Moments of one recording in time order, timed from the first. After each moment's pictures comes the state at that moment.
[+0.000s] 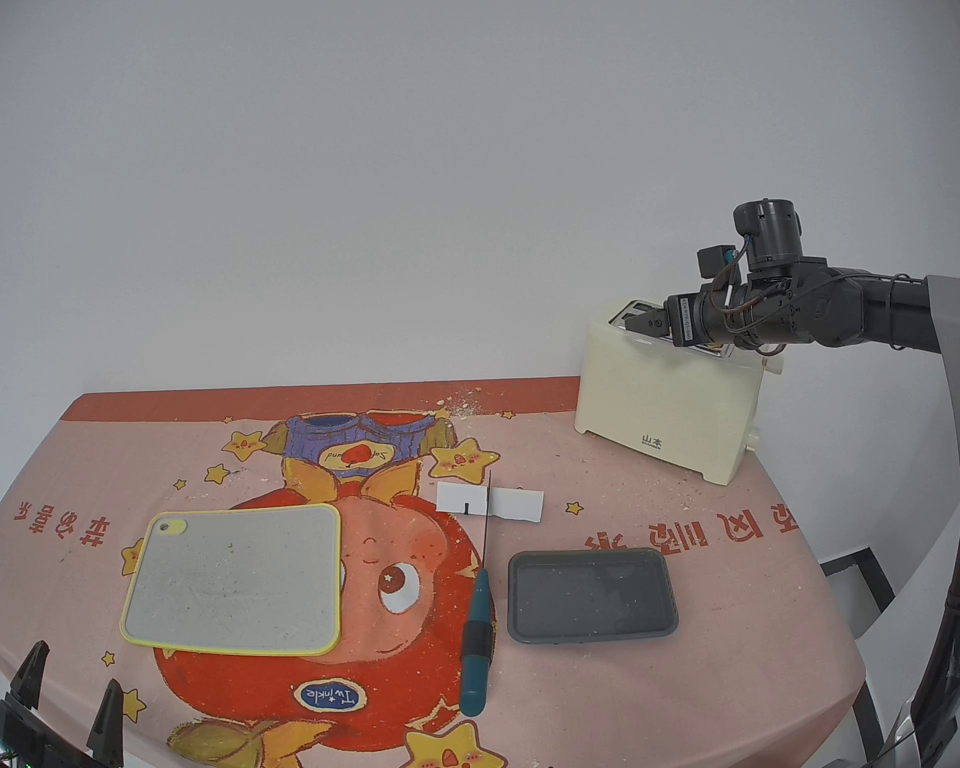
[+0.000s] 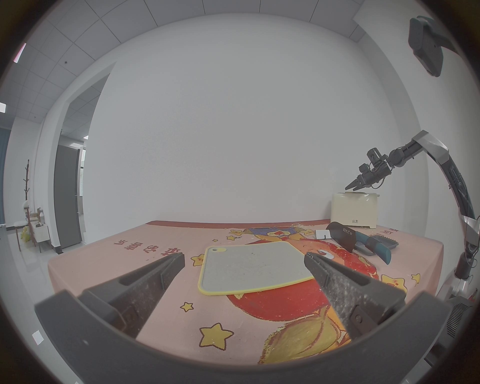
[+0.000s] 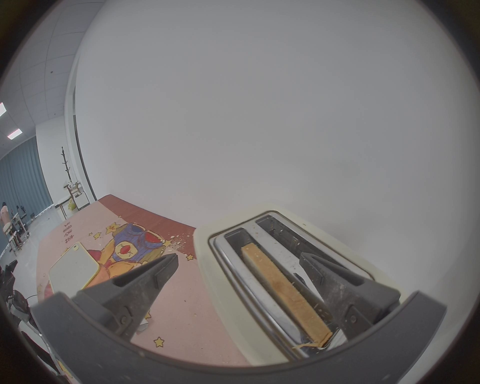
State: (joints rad) left arm -0.01 0.02 -0.02 -0.01 0.01 0.00; right arm 0.25 2.15 -1.79 0.12 0.10 -0.03
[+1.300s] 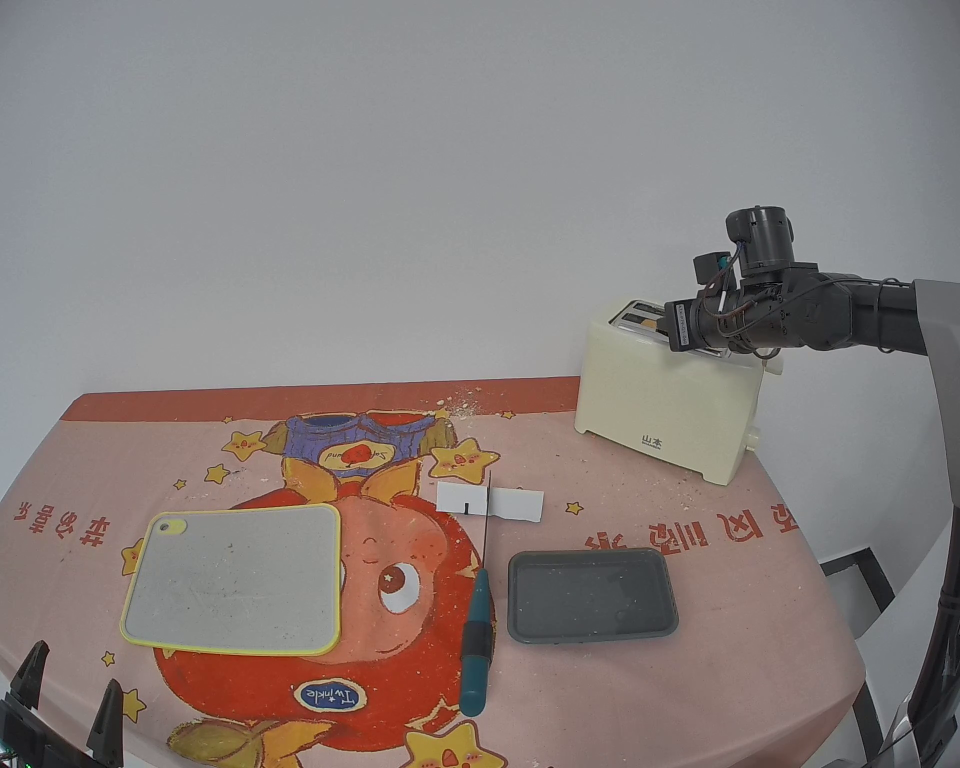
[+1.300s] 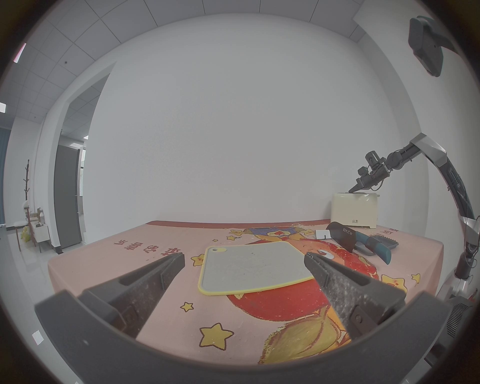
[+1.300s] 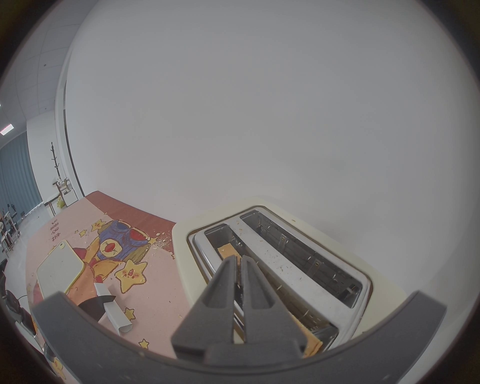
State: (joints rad) left arm -0.01 0.02 -0.02 -0.01 0.01 0.00; right arm 0.25 2.18 -1.82 0.12 0.07 -0.04
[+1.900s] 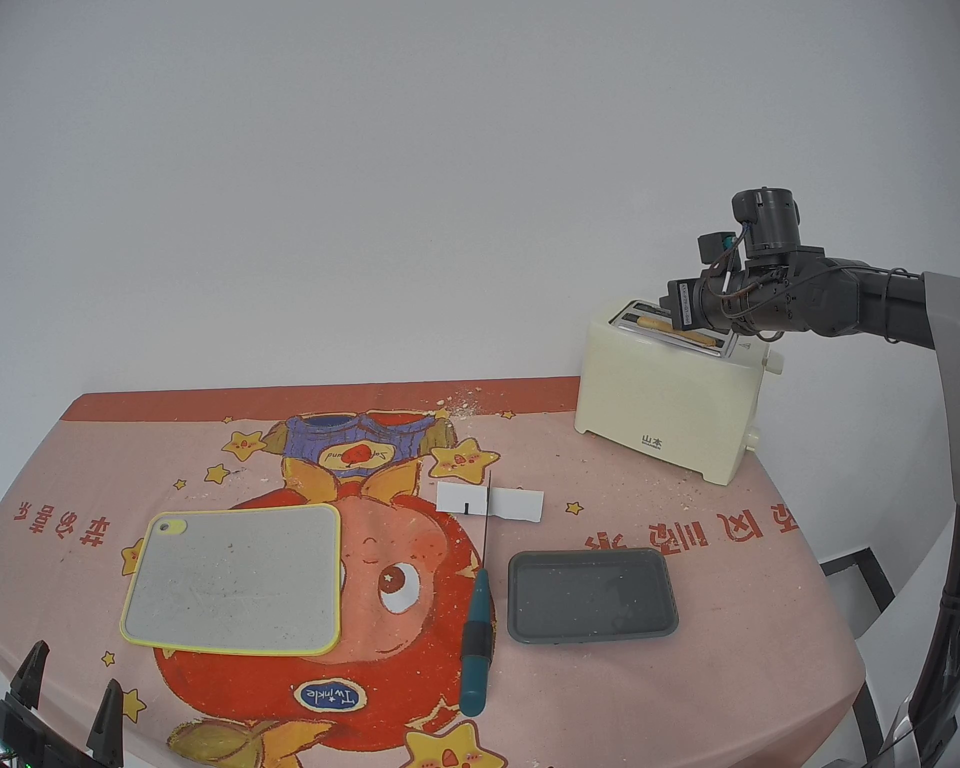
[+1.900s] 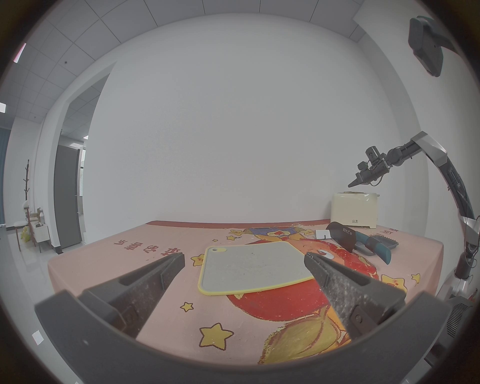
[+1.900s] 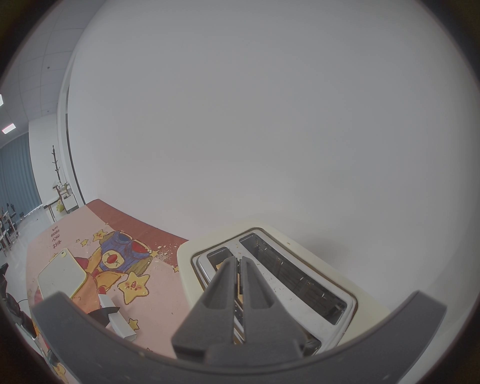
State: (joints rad) left arm -0.01 0.02 -0.02 -0.01 0.01 0.00; right arm 0.25 2.17 -1.85 0.13 0.04 -0.04
